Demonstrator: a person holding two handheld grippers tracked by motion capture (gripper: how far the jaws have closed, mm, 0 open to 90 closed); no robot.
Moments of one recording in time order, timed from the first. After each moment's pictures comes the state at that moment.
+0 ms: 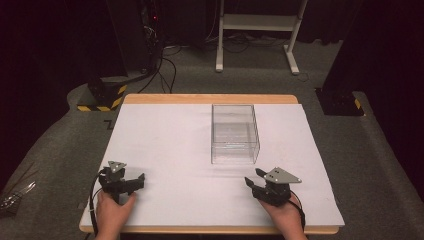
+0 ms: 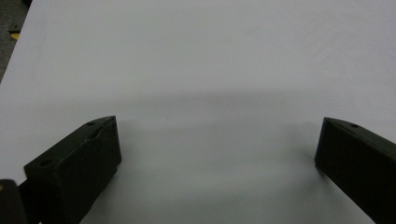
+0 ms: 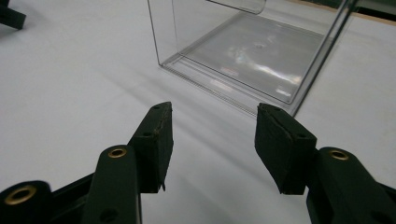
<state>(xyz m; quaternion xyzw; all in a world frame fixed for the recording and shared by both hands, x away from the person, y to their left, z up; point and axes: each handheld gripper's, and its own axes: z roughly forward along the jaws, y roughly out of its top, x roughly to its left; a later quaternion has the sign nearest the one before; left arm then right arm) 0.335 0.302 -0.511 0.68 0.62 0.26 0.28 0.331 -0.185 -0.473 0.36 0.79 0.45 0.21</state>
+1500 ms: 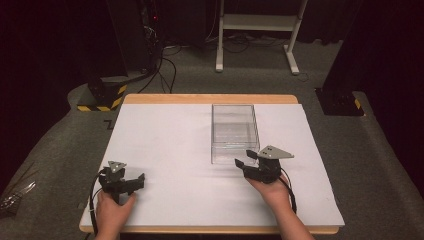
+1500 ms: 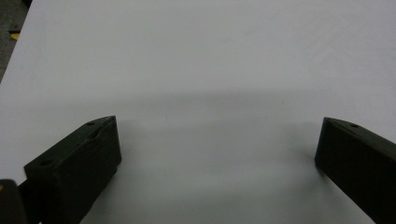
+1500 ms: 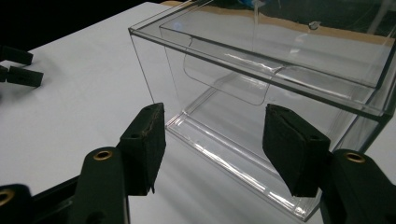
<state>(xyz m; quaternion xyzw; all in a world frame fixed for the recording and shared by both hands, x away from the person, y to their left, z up) 0.335 0.302 -0.511 0.68 0.62 0.26 0.28 0.386 -0.165 -0.454 0.36 0.77 0.49 0.16</state>
